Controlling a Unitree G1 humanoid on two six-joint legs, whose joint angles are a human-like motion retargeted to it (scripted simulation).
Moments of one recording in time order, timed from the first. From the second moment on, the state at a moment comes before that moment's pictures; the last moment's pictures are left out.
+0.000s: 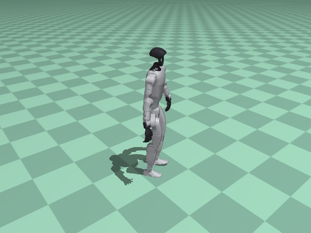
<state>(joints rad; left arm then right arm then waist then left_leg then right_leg) 0.06 0.44 -0.23 1.15 1.30 -0.17 -0.20 0.03 -0.30 -0.13 1.44 -1.26 -0.09 -0.18 -0.24 0.03 -0.01 -0.19 -0.02 0.04 0.24 -0.27 -0.12 -0.03 0.01 -0.18 0.06 -0.19 -0.07</state>
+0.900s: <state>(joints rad) 0.06 0.26 0.29 0.90 0.80 -0.05 0.43 -0.04 -0.17 -0.23 1.20 -0.44 -0.32 -0.14 -0.52 0.09 0.24 -0.40 0.05 0.34 0.63 0.13 -0.26 -0.19 -0.17 -0.33 0.29 0.02 0.13</state>
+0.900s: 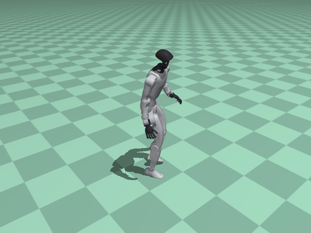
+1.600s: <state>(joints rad) -0.92 0.20 -0.35 -0.13 -0.64 -0.16 -0.30 0.47 -0.34 -0.24 -0.15 0.36 -0.66 0.02 -0.33 0.30 0.06 -0.45 0.51 0.54 0.15 0.18 -0.08 -0.02 -0.10 -0.47 0.45 -0.47 -0.06</state>
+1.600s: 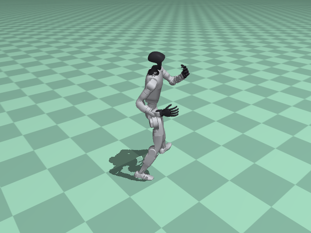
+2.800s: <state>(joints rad) -1.21 0.69 -0.15 1.29 1.08 0.10 0.64 0.67 -0.19 -0.19 0.12 0.93 -0.21 0.45 -0.60 0.04 0.21 0.04 -0.08 -0.06 0.14 -0.18 0.10 -0.58 0.01 -0.23 0.02 0.04 0.09</state>
